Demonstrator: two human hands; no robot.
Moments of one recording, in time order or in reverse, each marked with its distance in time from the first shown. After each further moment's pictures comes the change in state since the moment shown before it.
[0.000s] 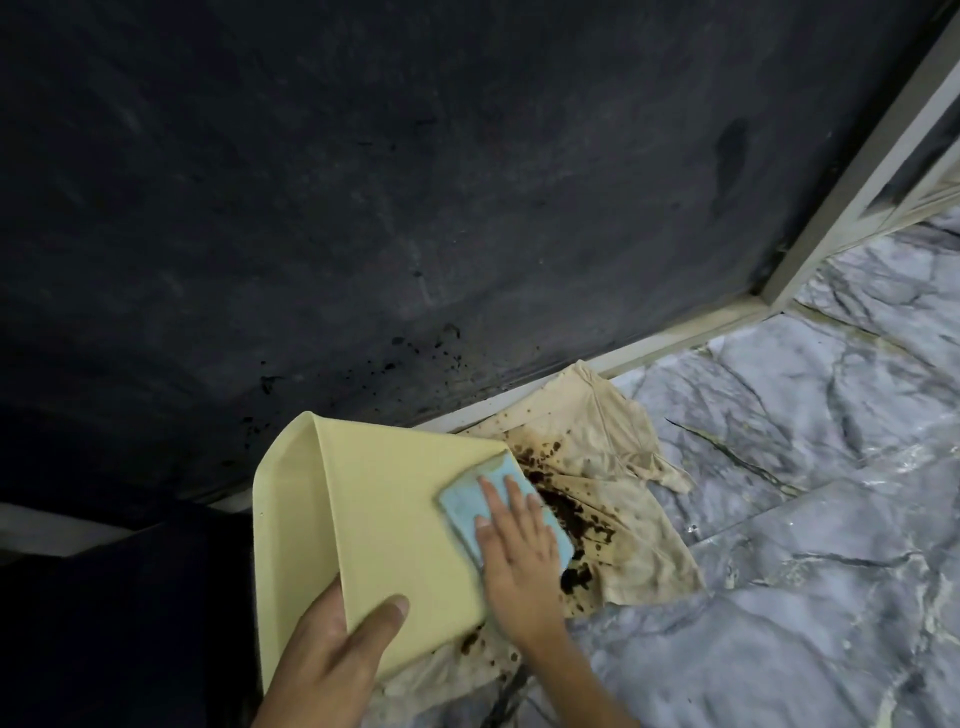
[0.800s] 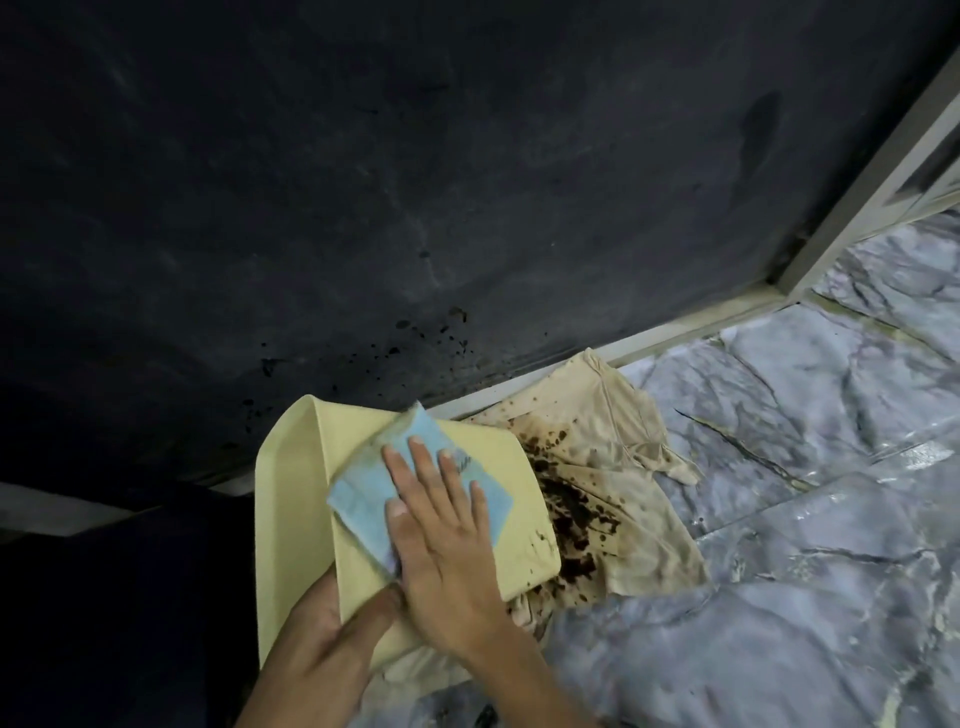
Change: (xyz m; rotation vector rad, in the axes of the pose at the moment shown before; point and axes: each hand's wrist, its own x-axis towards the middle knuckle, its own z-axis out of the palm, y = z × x) left_hand 0.000 0.010 -0.003 0.004 -0.038 -0.021; right_hand -0.006 -0.070 0.025 0.049 -0.083 -0.334
